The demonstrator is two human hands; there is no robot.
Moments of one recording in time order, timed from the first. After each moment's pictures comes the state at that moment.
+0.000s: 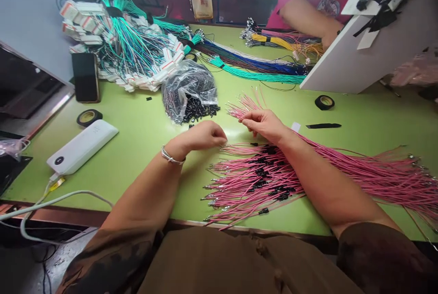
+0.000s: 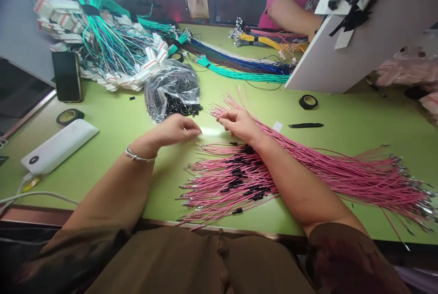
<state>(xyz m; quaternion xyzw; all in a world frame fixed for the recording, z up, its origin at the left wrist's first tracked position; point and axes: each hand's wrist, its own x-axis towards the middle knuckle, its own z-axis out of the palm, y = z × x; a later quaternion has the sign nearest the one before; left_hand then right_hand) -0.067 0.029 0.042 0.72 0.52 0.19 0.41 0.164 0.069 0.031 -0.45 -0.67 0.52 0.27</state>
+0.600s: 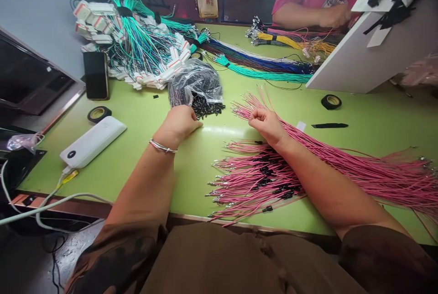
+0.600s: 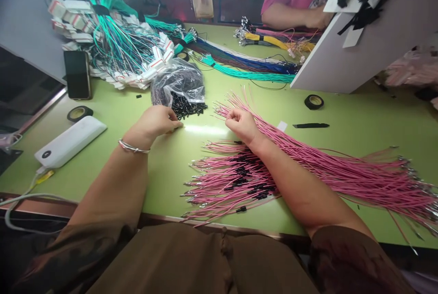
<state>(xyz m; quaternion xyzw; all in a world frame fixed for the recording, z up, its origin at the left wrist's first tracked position) -0.131 0.047 0.024 0.64 0.73 0.19 0.15 0.146 0.066 0.009 -0.48 -0.65 0.45 0.38</state>
